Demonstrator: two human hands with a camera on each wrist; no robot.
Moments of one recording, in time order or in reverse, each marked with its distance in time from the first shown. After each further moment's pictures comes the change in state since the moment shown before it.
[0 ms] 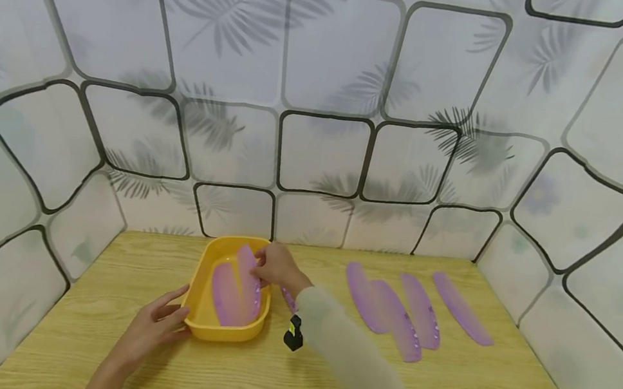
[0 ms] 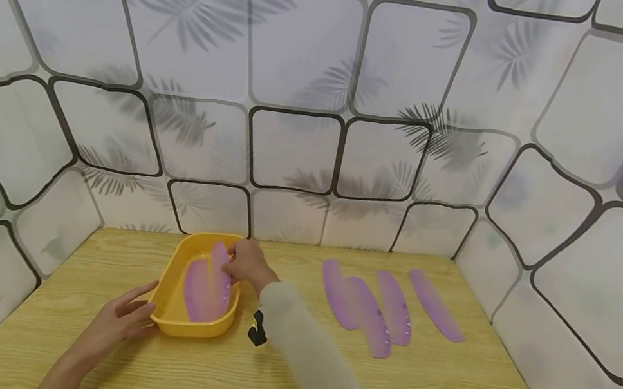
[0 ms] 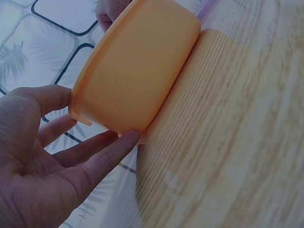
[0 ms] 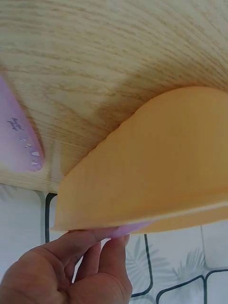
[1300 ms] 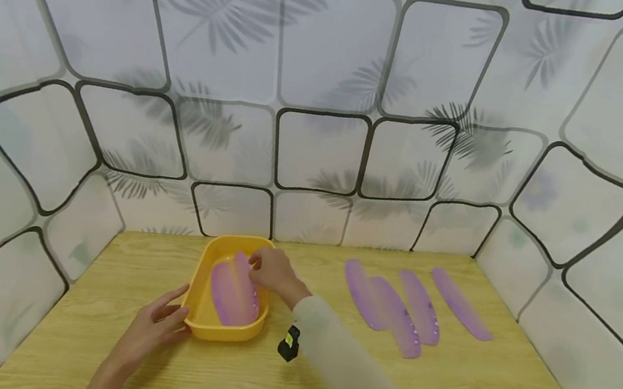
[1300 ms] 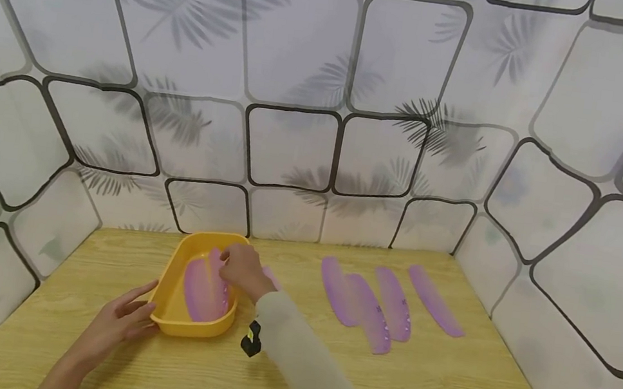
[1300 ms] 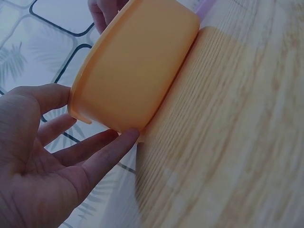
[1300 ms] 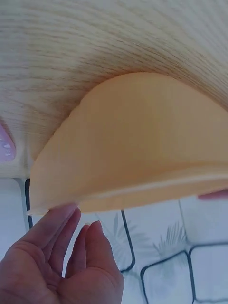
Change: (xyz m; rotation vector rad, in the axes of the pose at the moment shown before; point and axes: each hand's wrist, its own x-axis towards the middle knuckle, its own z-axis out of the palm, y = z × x) left_hand 0.000 0.001 0.003 0.015 0.002 0.009; right_hand -0.023 -0.016 -0.001 -0.156 0.067 -0.031
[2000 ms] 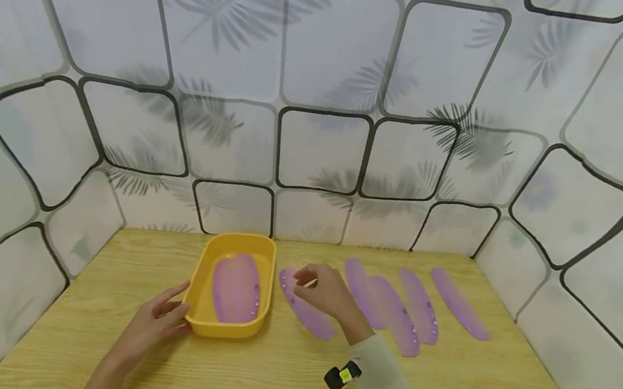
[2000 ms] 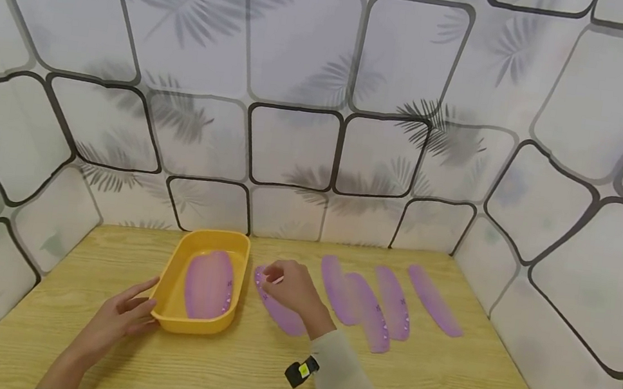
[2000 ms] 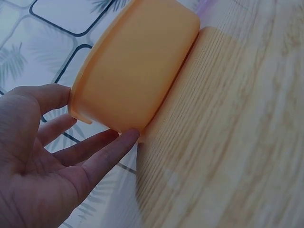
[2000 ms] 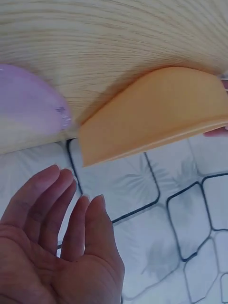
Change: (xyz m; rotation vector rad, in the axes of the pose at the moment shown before) left_hand 0.002 -0.001 -0.001 -0.012 -0.011 -0.004; right_hand -0.081 0.059 -0.050 0.206 0.051 -0.027
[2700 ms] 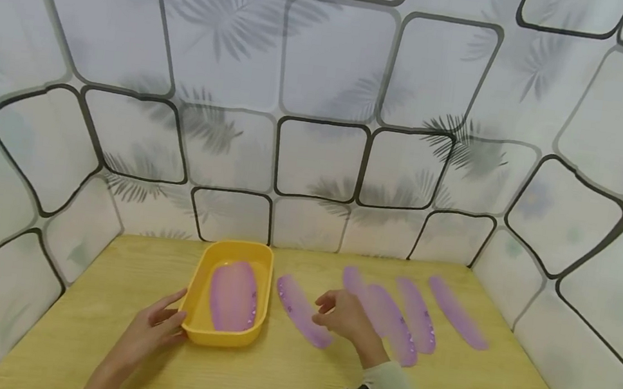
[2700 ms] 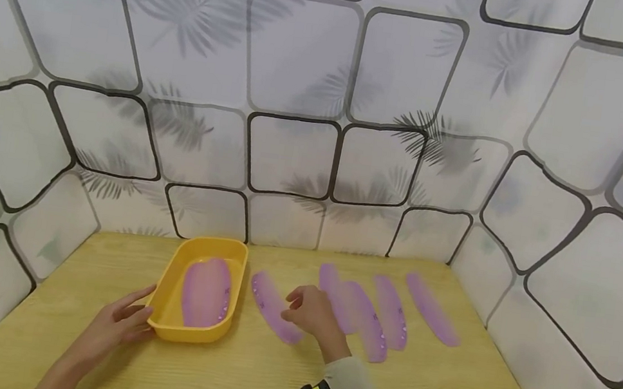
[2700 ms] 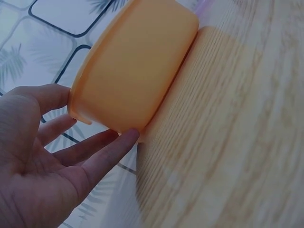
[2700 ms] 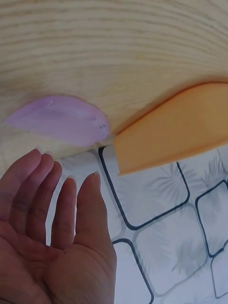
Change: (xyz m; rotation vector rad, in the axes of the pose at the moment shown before) left_hand 0.001 0.001 0.001 0.019 0.013 0.020; right_hand -0.033 0.027 -0.014 -0.025 -0.010 0.233
